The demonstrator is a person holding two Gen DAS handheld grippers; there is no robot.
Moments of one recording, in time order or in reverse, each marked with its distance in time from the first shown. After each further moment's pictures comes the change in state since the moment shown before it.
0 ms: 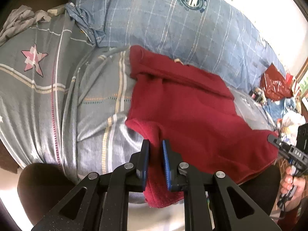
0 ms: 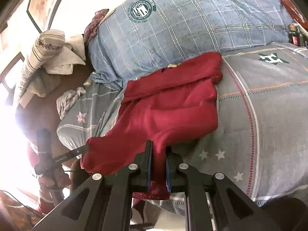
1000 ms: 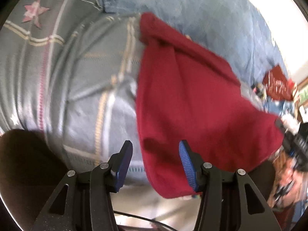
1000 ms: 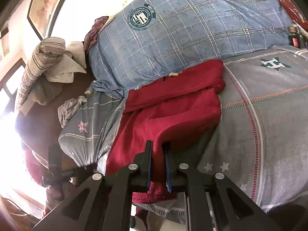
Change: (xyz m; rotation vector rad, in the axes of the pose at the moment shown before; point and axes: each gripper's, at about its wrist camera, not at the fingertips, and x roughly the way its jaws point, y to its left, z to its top) left arm 0.054 0.024 -0.023 -0.111 0.182 -0.043; right arm 0.005 -0.002 0.012 0.014 -0.040 0.021
